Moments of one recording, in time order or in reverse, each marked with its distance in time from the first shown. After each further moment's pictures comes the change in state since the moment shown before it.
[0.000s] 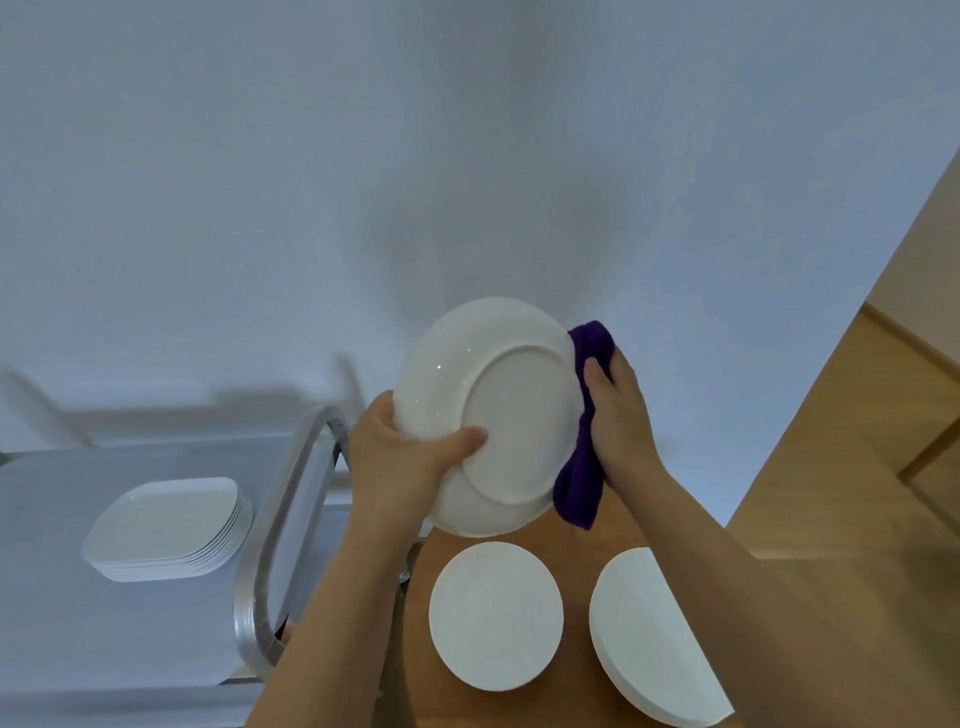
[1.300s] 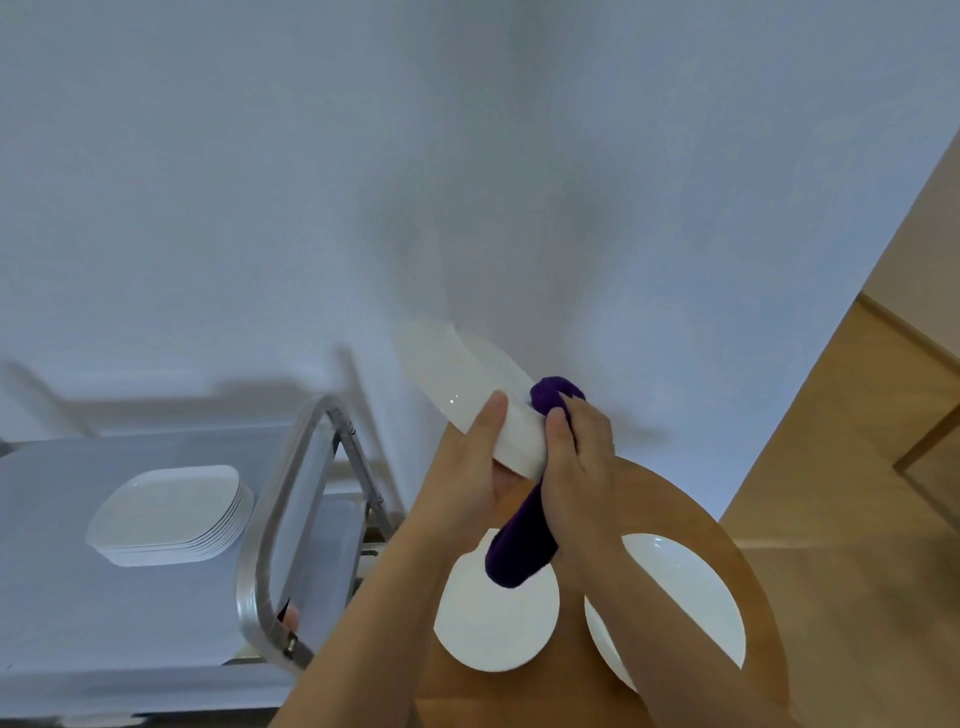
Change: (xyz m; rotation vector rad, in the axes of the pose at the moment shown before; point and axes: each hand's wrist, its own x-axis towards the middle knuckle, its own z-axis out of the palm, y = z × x) left_hand -0.029 0.000 0.035 -0.537 -0.503 -0.201; right_hand -0.077 0.004 0.032 -0.167 0.151 -0.048
